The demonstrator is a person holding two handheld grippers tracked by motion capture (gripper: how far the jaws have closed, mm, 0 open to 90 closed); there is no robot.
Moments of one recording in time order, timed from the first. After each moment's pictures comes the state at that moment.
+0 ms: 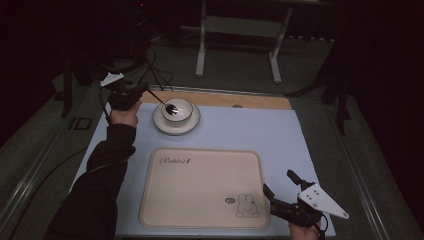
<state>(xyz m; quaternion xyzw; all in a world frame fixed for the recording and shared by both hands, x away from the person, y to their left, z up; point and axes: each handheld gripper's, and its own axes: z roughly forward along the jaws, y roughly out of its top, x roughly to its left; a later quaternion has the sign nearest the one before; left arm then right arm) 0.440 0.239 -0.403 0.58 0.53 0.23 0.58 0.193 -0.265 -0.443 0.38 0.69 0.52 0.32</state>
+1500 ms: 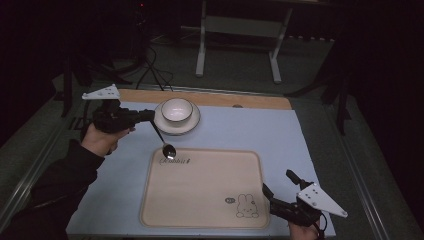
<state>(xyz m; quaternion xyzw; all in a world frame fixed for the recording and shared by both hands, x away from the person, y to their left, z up) 0.341 0.228 -0.353 0.78 0.31 0.09 0.54 0.195 -0.265 -0.446 0.38 0.70 0.52 0.32</state>
